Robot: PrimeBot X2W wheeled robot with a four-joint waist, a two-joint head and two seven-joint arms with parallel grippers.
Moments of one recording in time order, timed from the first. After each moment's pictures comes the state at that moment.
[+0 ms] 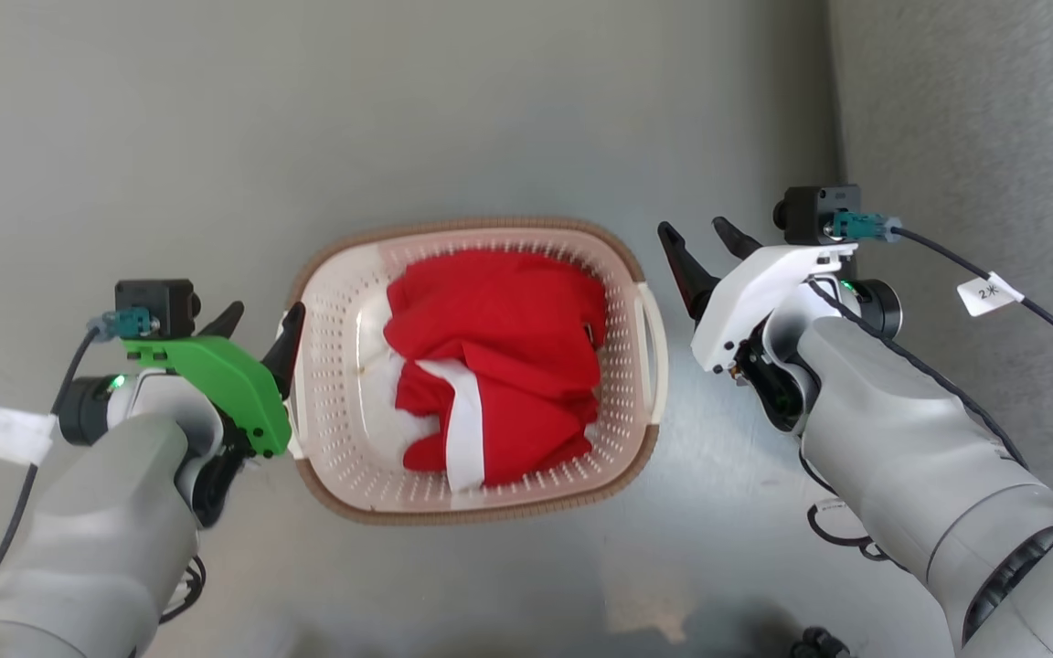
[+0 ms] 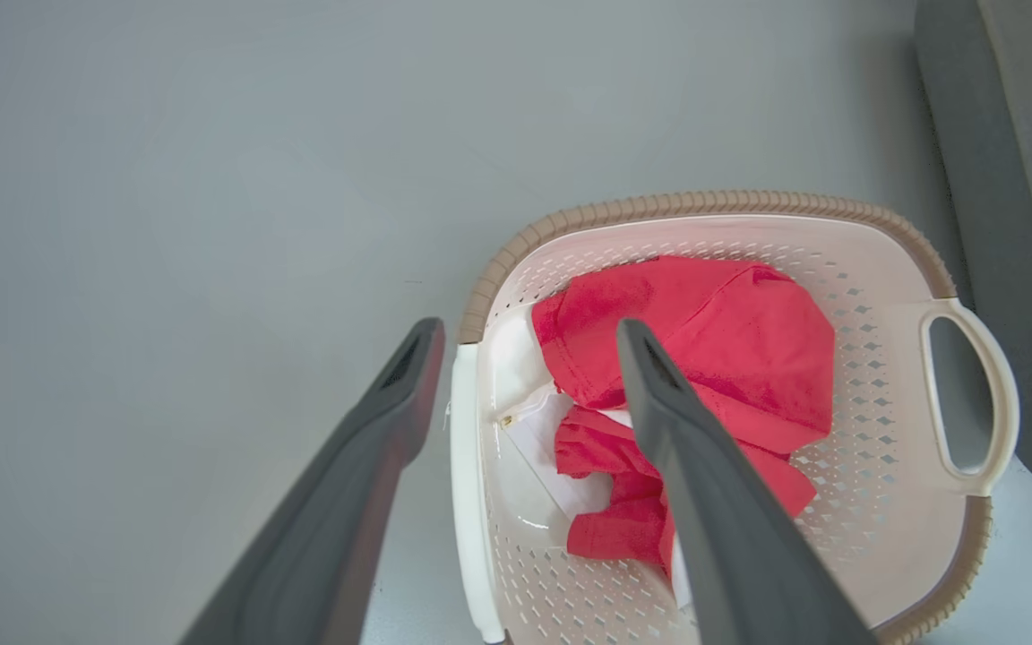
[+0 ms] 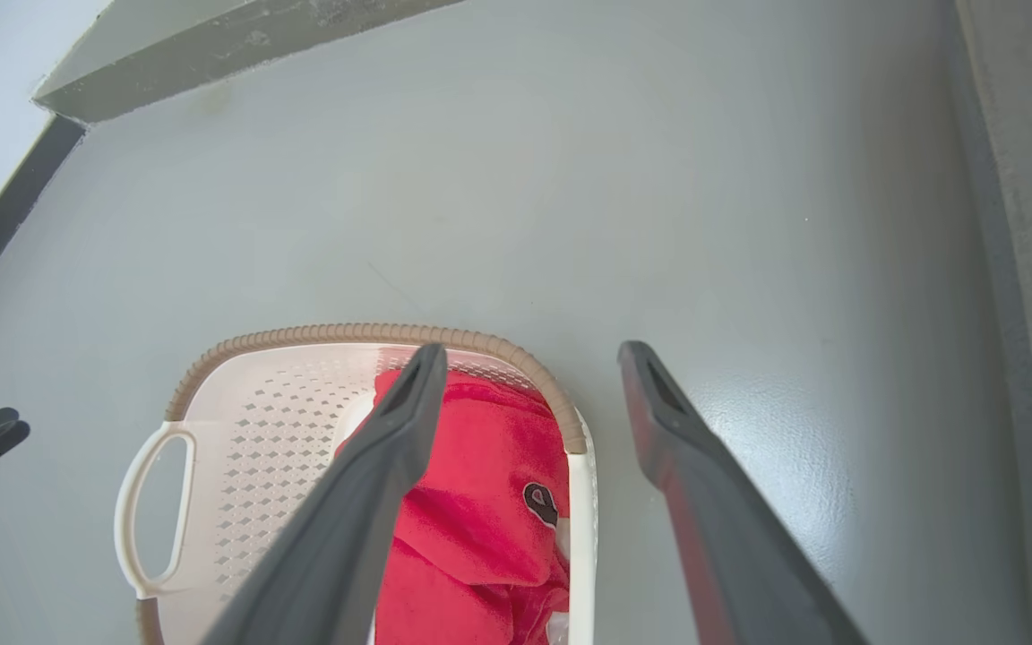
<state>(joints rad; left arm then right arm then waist) -0.80 0.24 -1.07 0.99 -1.17 -0.13 -0.22 -0.86 -0.06 0.98 1.11 1.04 0.06 -0.25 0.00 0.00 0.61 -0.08</state>
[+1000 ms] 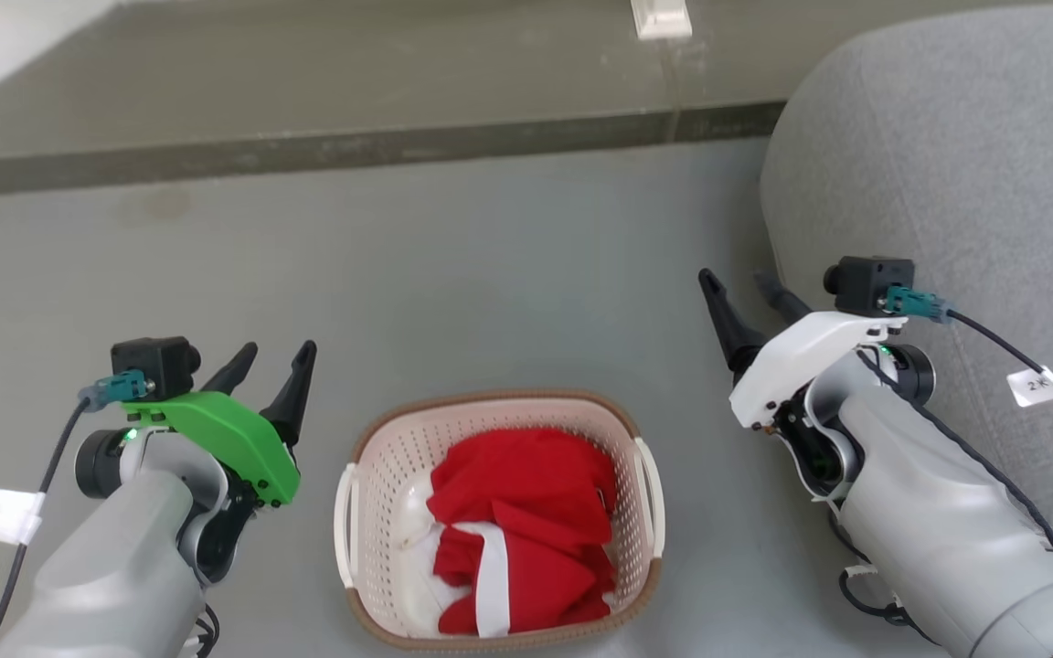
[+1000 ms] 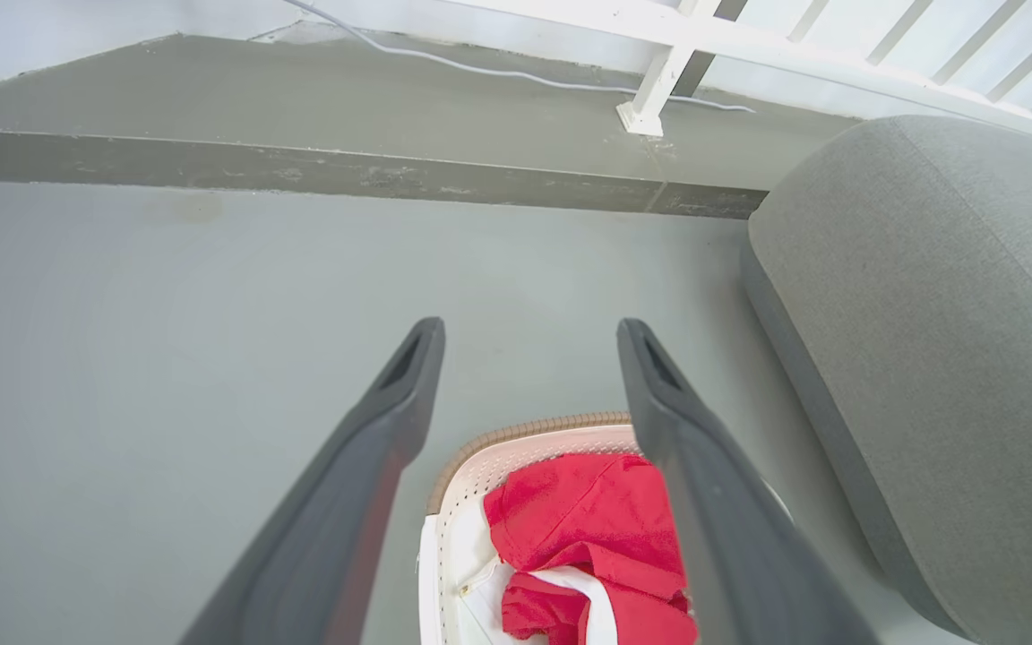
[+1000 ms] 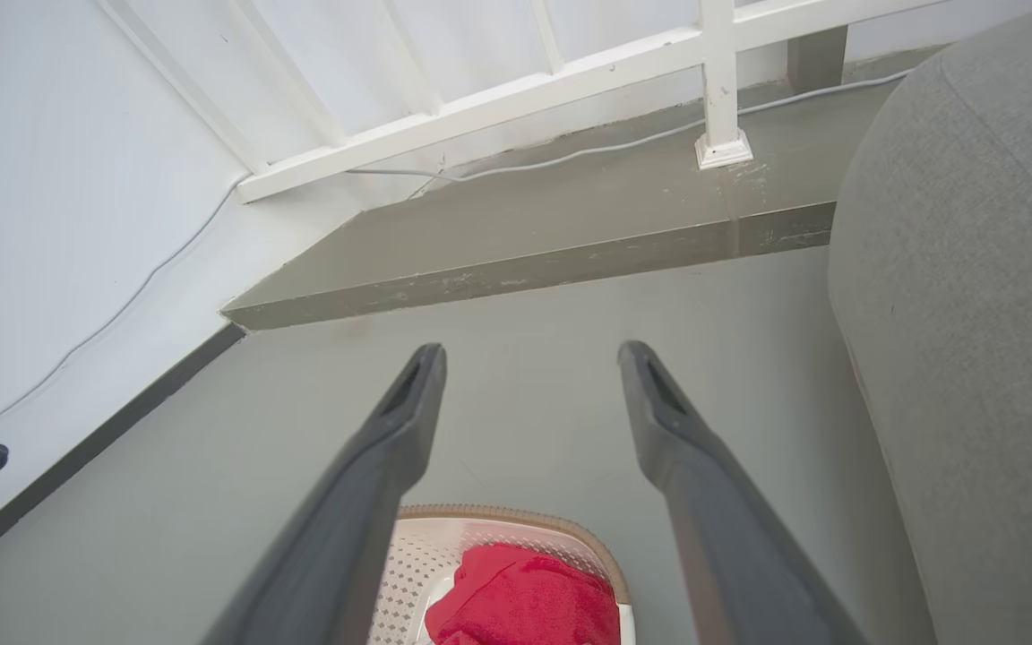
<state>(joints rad) -0.62 0.28 -0.89 0.80 -1.08 -0.13 -0.25 -0.62 -0.14 0.71 0.86 0.85 0.06 -0.25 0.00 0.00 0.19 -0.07</state>
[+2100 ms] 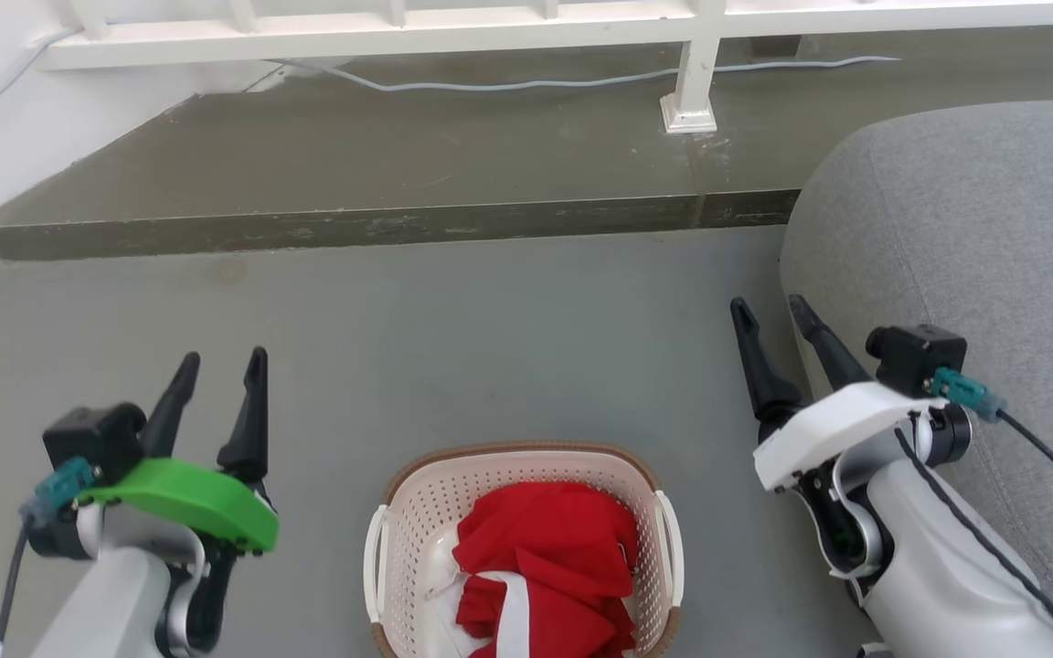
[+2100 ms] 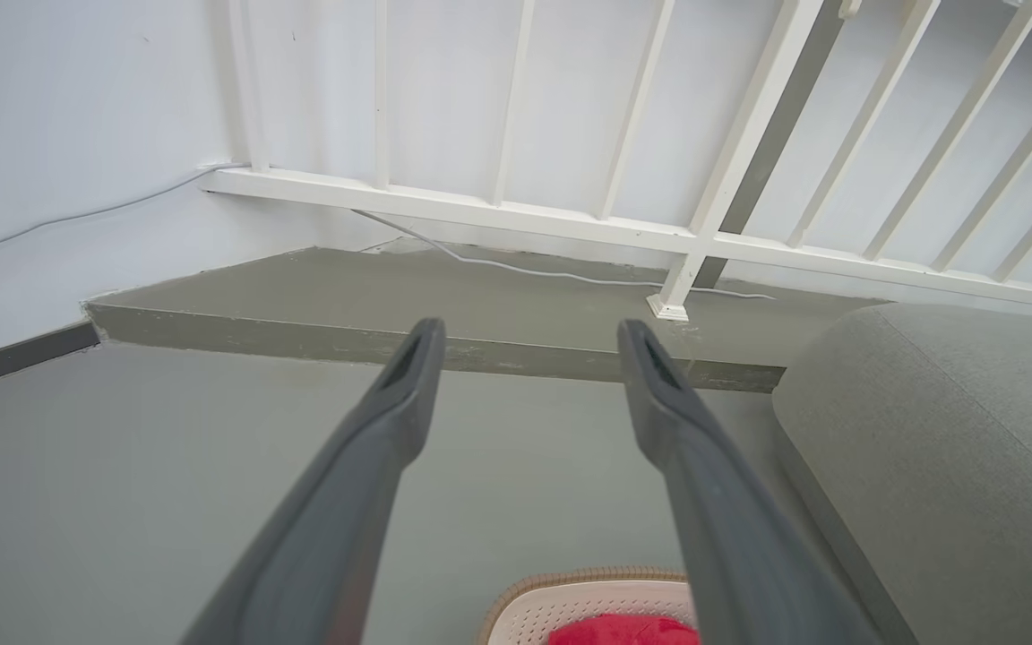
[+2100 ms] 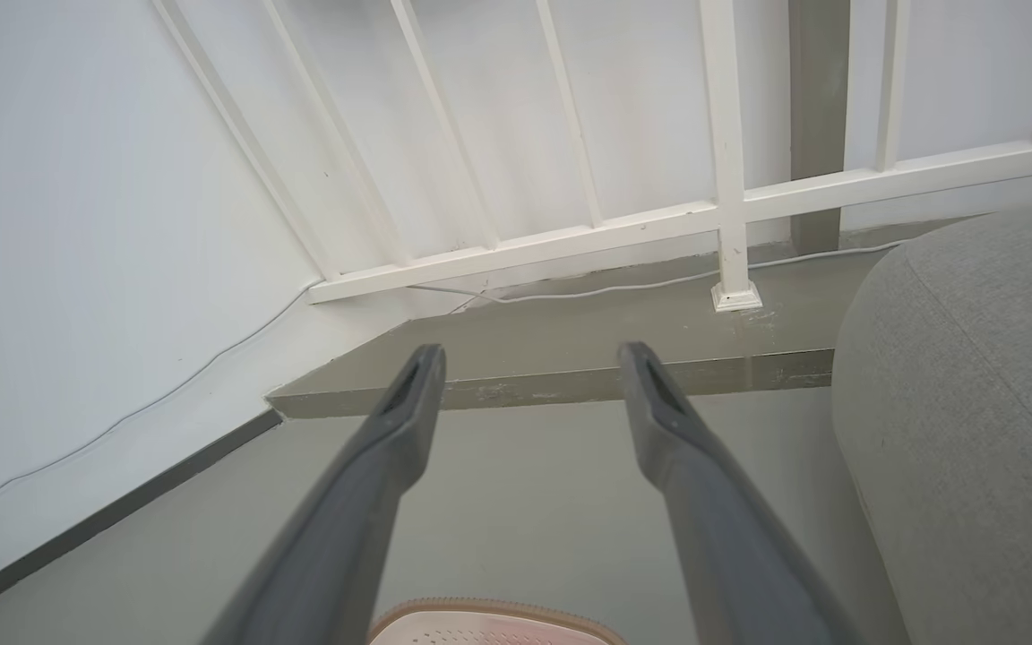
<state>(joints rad) -0.27 0.28 -0.42 0.33 -0.72 0.00 -0.25 -0.31 -0.16 0.45 0.44 0.58 -0.02 -0.25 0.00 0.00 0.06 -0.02</state>
